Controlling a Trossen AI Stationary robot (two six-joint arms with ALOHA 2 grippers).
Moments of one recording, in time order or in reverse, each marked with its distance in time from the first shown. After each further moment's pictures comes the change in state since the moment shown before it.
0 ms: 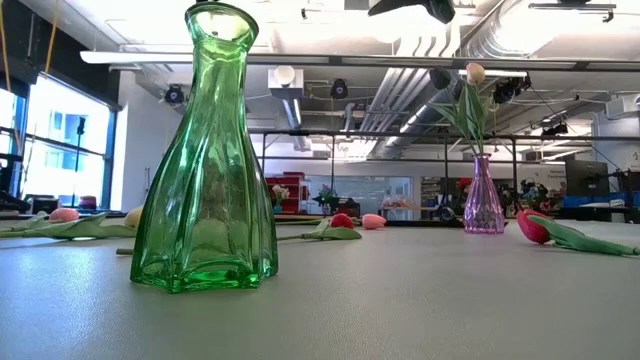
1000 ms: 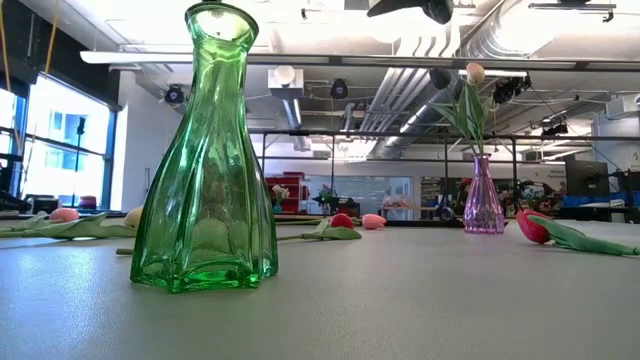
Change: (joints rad) left arm -0.036 -0.010 0.000 -0.080 0.451 -0.379; right arm -0.017 0.000 0.000 -0.004 -0.044 -0.071
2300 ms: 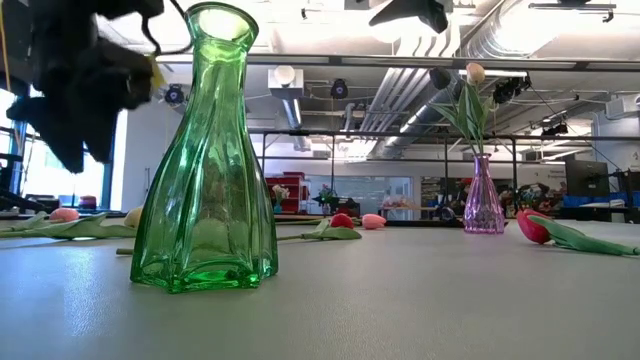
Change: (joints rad) left arm -0.488 0.164 -0.262 -0.920 -0.483 -0.715; right arm -0.056 0.000 0.000 -0.035 -0.107 -0.091
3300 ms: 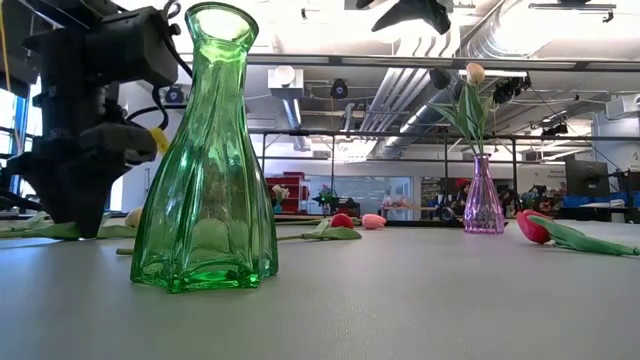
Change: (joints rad) left arm 0.002 0.260 -0.132 0.276 0.033 0.022; right arm -0.001 0.000 0.000 -0.010 0.068 0.003
